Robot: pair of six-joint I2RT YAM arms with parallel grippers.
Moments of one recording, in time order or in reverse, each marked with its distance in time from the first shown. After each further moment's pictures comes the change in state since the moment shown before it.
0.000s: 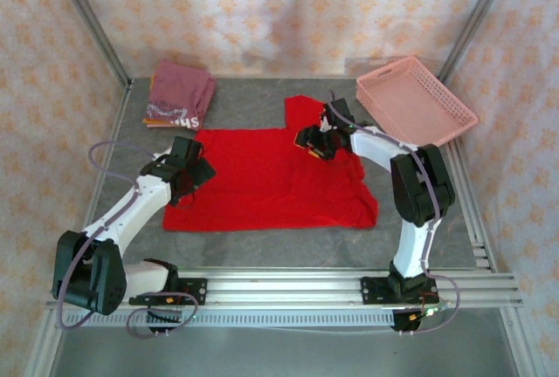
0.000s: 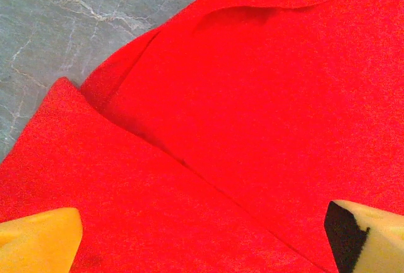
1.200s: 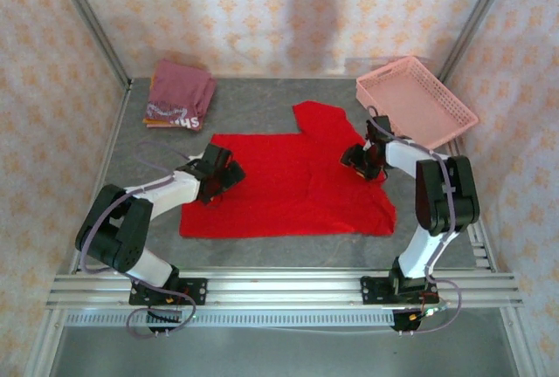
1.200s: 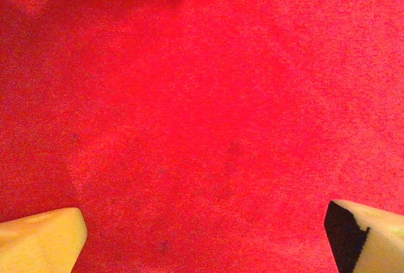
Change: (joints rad) left arm -0.164 0.283 -0.068 0.404 0.111 -0.089; right arm -0.262 -0.122 -0.254 -0.122 0.138 -0.151
